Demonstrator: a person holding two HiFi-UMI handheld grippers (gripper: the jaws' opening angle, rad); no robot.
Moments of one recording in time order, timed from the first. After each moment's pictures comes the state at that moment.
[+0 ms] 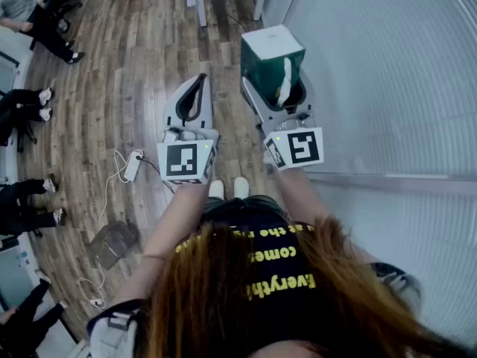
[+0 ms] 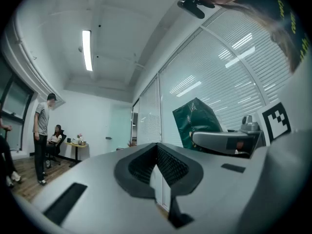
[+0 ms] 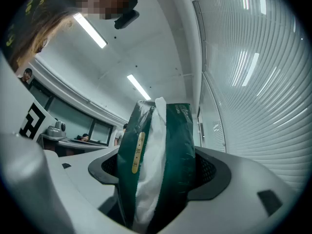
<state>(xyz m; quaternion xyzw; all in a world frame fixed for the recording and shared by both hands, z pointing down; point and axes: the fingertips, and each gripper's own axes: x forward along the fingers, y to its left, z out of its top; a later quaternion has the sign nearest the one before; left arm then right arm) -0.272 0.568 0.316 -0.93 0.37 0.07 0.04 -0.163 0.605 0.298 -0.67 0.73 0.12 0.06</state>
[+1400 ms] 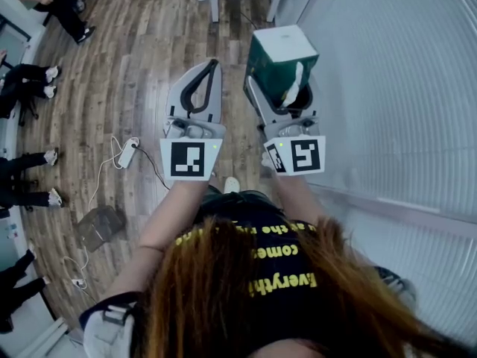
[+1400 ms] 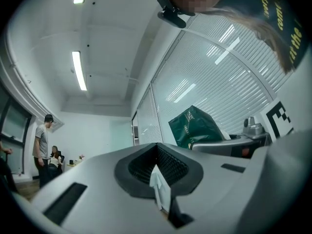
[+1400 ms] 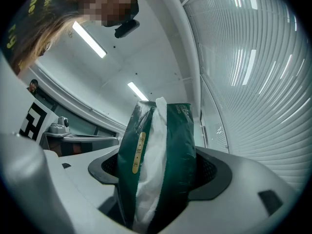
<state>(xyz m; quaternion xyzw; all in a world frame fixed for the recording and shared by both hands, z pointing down) -0.227 0.550 0.256 -0.91 0.38 0.09 0.12 -0.130 0.576 0.267 -0.64 0.75 0.13 0.09</state>
